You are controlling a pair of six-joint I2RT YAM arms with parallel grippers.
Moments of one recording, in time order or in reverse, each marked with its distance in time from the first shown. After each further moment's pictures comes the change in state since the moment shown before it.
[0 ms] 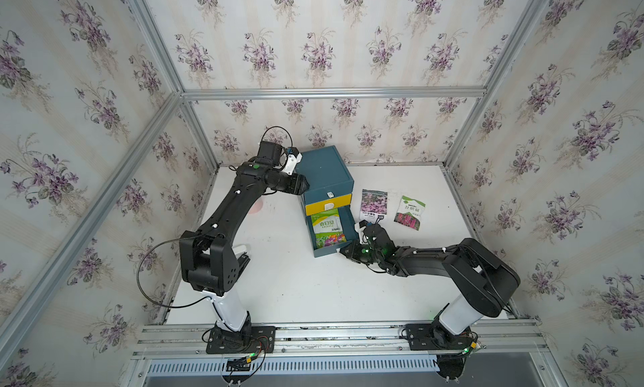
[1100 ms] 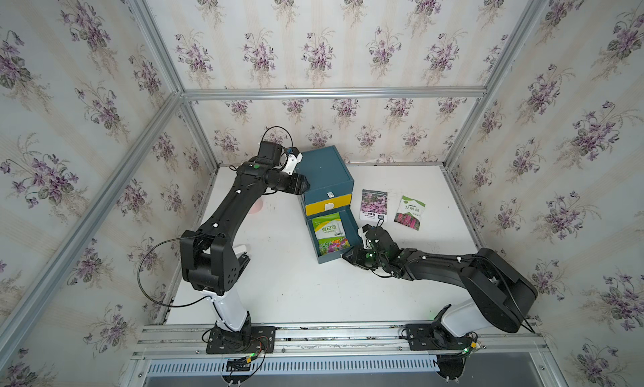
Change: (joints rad) left arm 0.000 0.004 0.001 0.004 0.008 0.000; right arm 0.017 -0.134 -0.001 -0.211 0.039 -0.017
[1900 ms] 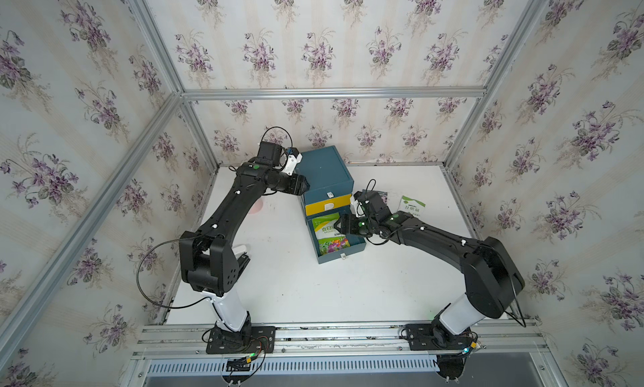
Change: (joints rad) left arm 0.000 -0.009 -0.010 0.001 -0.002 0.000; right arm -0.088 0.170 0.538 -0.449 0.050 -0.318
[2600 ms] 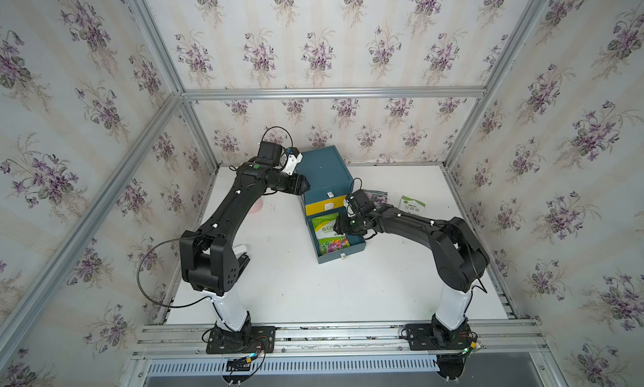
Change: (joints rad) left arm 0.000 0.005 0.006 -0.002 0.004 0.000; right arm 0.013 0.218 0.123 -0.080 0.063 -0.063
